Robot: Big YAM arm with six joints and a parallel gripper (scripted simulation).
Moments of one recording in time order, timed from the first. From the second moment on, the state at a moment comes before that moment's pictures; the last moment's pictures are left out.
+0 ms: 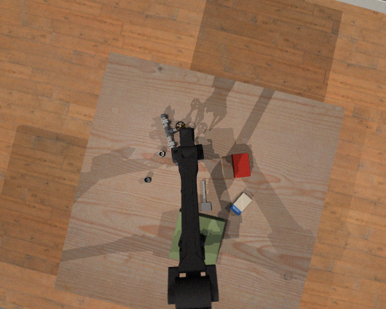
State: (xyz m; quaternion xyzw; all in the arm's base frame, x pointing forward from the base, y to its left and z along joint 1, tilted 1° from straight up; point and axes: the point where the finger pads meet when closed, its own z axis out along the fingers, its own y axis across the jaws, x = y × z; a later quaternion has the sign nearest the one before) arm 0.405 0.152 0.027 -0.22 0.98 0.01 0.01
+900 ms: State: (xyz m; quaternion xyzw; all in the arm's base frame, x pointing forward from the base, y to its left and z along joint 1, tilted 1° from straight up) arm 0.404 0.153 0.027 0.51 0.86 0.02 0.00
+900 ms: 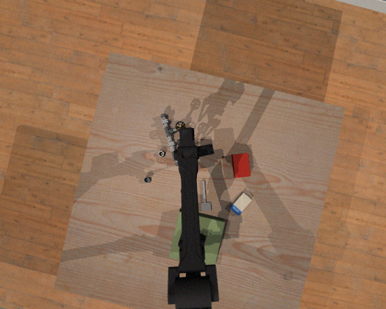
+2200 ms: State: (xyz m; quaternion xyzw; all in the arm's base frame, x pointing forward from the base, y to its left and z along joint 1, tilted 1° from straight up) arm 0.408 0.149 0.027 0.64 0.76 0.02 0.01
